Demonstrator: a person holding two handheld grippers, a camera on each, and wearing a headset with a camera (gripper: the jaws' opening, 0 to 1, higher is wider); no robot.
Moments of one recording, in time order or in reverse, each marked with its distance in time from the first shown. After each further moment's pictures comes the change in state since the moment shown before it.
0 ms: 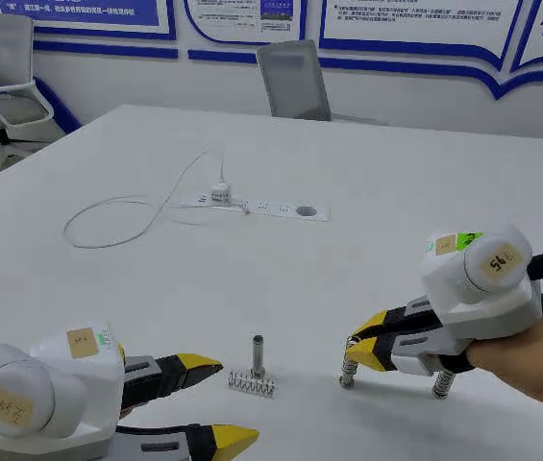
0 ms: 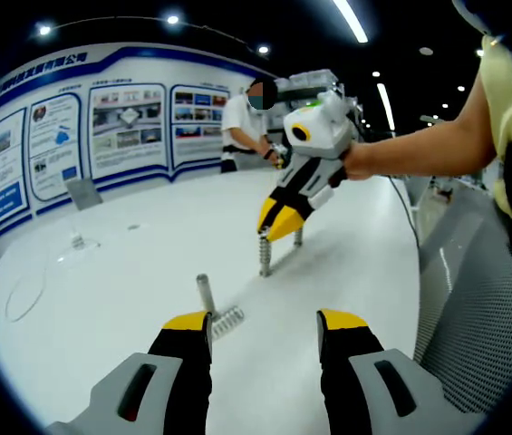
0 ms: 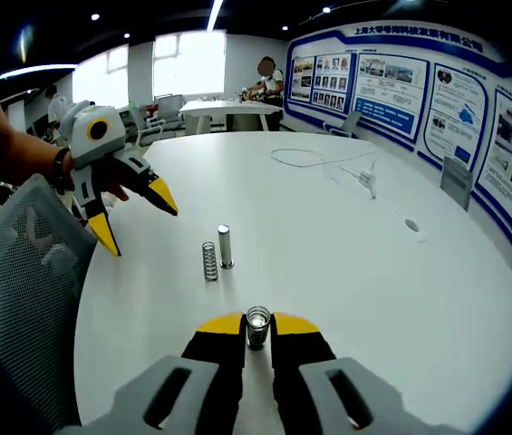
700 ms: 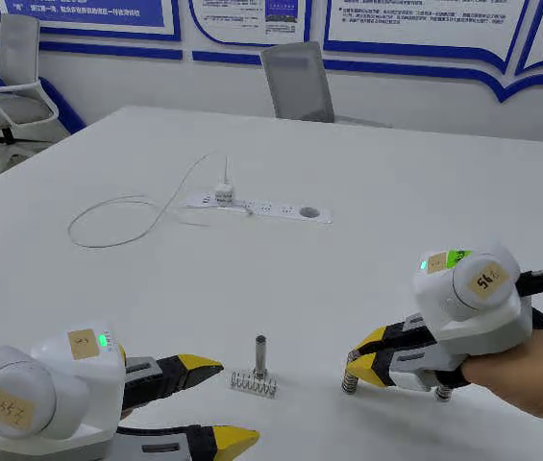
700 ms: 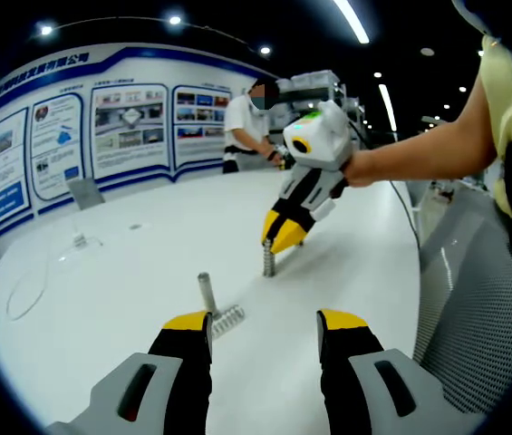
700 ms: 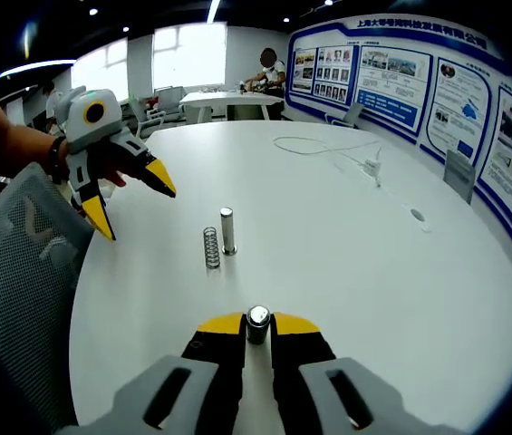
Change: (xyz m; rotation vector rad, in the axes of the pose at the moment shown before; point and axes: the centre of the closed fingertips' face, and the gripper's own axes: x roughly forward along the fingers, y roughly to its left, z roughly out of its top) left arm -0.002 0.000 0.000 -0.004 -0.005 0.010; right arm 0.010 0.004 -0.015 -0.002 0.042 0.004
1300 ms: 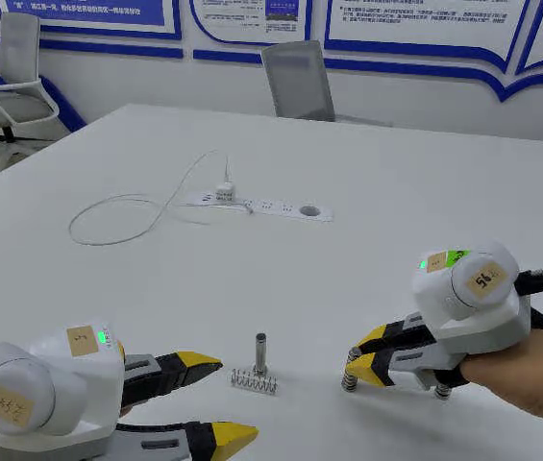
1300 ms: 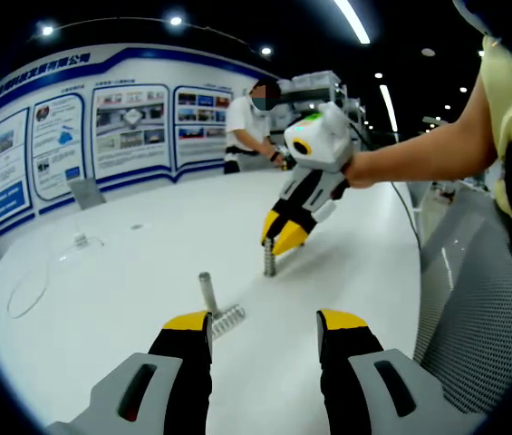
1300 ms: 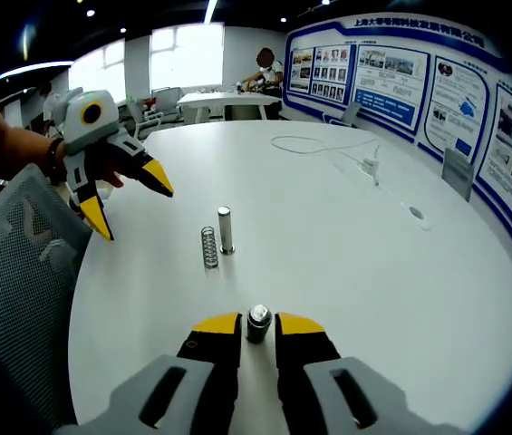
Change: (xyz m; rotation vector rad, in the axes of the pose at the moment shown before) left arm -0.001 0.001 -0.001 -0.002 -0.003 0.004; right arm 0.000 0.000 -0.001 0.012 -0.002 -0.007
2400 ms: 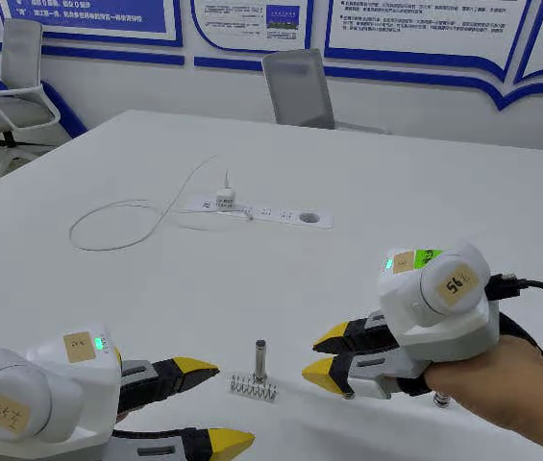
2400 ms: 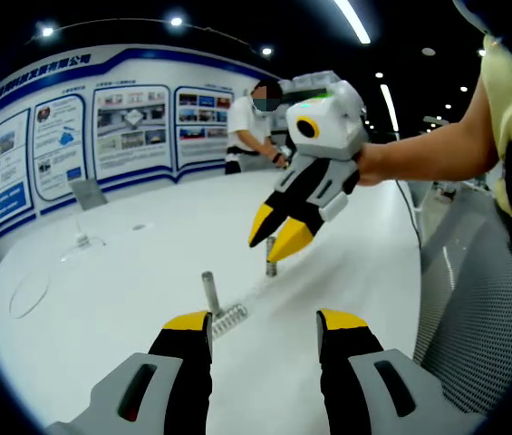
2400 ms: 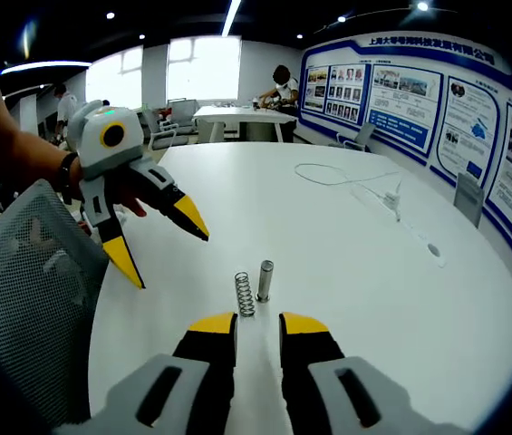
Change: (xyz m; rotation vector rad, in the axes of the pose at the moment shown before) left arm -0.003 0.002 0.000 0.003 0.000 0.008; right arm 0.013 0.038 0.048 -0.056 -0.081 0.043
